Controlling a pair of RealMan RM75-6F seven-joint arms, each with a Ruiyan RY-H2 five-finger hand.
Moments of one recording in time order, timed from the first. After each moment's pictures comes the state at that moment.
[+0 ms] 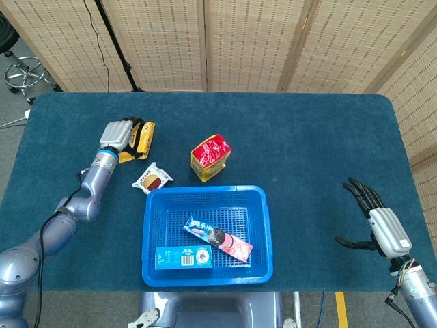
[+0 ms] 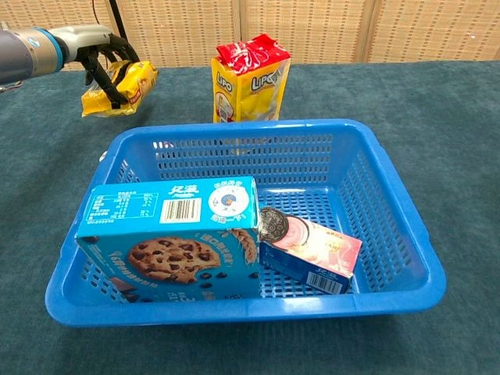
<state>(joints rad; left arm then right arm) -1.00 -1.70 -0.31 -0.62 1.08 0.51 -0.18 0.25 -1.03 0.03 -1.65 -1.61 1.38 0.49</state>
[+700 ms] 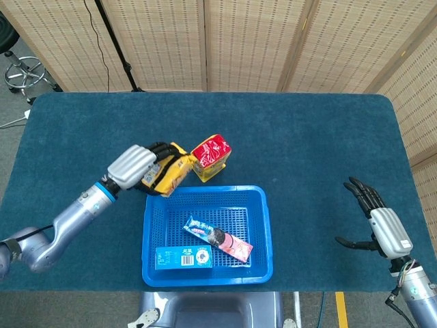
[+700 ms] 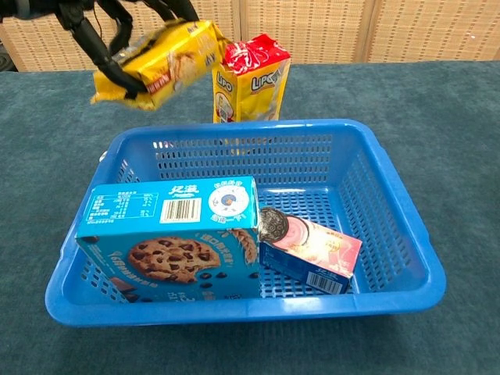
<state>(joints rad) -0.83 -1.17 -0.21 -1.65 1.51 0.83 -0.26 0.24 -1.02 0.03 -1.67 -1.61 1.39 0.48</state>
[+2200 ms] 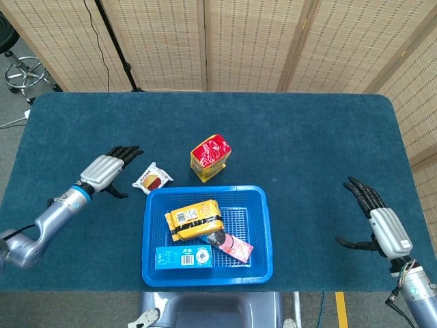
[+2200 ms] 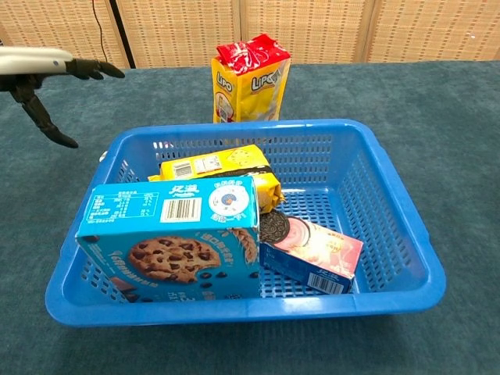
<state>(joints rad) -0.80 -1.30 -0.05 -1.24 1.45 0.74 -0.38 0.24 -1.02 0.03 -1.67 -1.62 1.39 0.48</state>
